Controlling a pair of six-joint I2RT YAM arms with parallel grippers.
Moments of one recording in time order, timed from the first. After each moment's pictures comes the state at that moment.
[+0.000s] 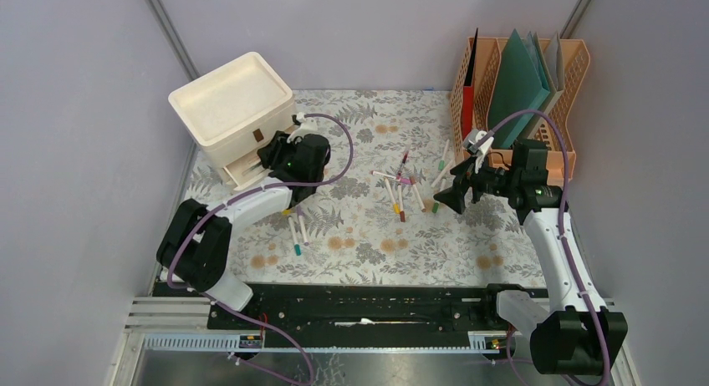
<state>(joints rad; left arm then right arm) -0.56 1.55 0.95 0.08 -1.18 0.23 -0.02 1.03 0.88 -0.54 -0.96 -0.47</state>
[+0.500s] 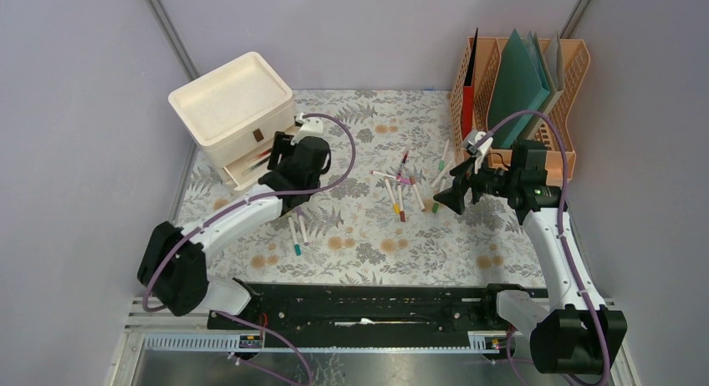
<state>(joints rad) -0.64 1.43 0.98 -0.15 -0.97 0.02 -0.02 1.03 0.88 -0.54 -0.96 -0.47</state>
